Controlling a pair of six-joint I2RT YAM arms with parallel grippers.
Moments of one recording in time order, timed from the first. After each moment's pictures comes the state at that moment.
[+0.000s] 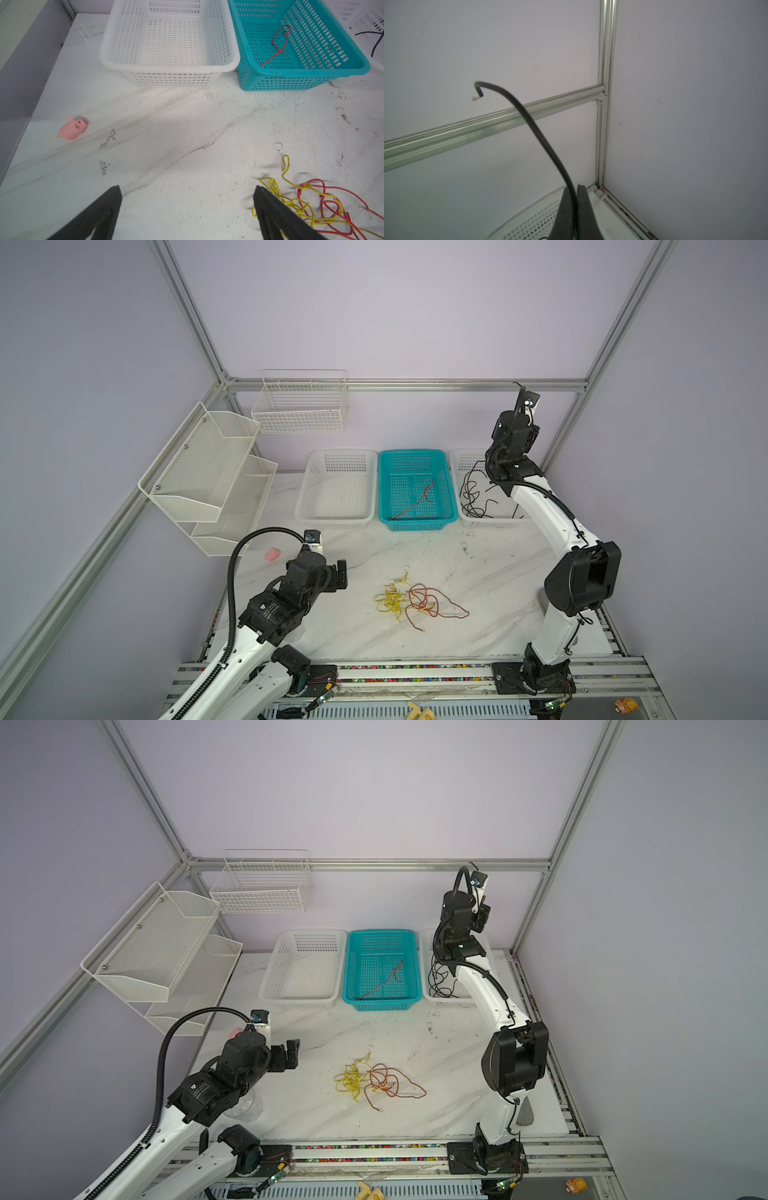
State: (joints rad) left arm -0.52 0.69 0.73 -0.72 -0.36 -0.36; right arm 0.26 1.83 1.78 0.05 0.89 0.08
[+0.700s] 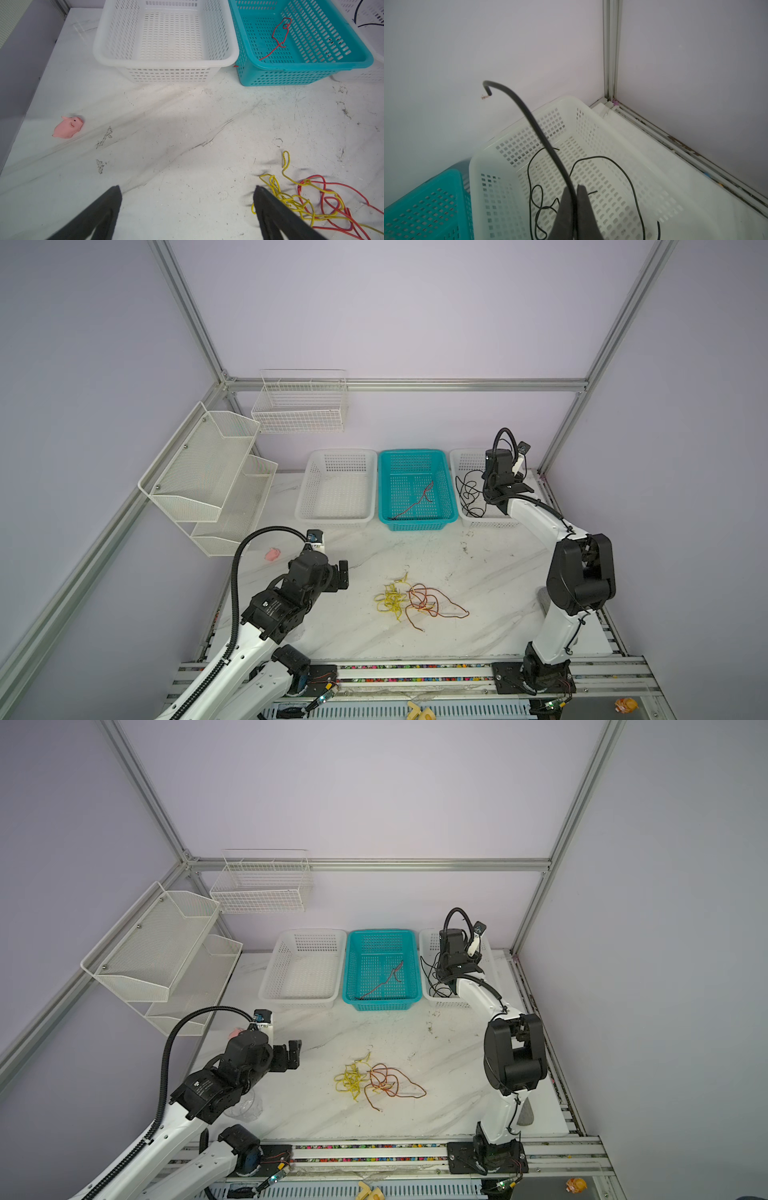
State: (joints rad) left arm -0.52 0.71 0.73 -0.72 -0.35 -0.35; right arm 0.21 1.82 1.47 -0.16 0.66 0.60
